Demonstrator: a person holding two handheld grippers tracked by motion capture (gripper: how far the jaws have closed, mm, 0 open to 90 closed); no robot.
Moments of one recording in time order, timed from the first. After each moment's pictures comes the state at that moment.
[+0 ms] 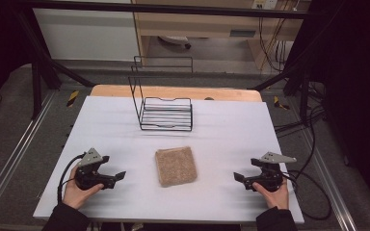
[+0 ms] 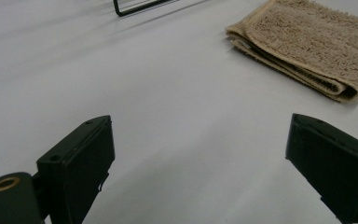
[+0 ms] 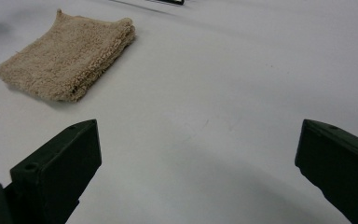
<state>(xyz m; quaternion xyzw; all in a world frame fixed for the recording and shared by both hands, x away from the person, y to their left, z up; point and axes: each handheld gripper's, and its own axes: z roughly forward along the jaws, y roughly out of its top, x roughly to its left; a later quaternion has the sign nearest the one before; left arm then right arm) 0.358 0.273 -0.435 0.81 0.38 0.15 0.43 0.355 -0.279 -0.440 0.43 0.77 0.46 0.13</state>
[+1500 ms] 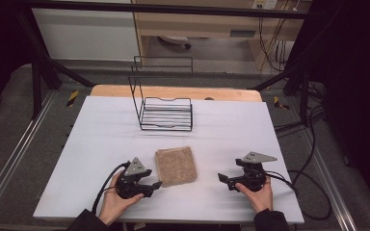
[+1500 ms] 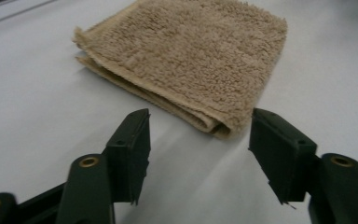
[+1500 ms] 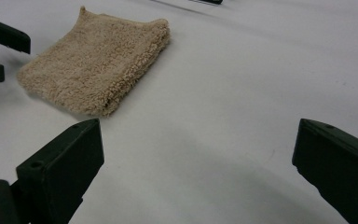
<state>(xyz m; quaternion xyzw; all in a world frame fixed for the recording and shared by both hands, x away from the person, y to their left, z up) 0.339 0.157 -0.444 0.85 0.33 0.10 0.40 0.357 -0.231 -0.440 0.41 0.78 0.45 0.12</state>
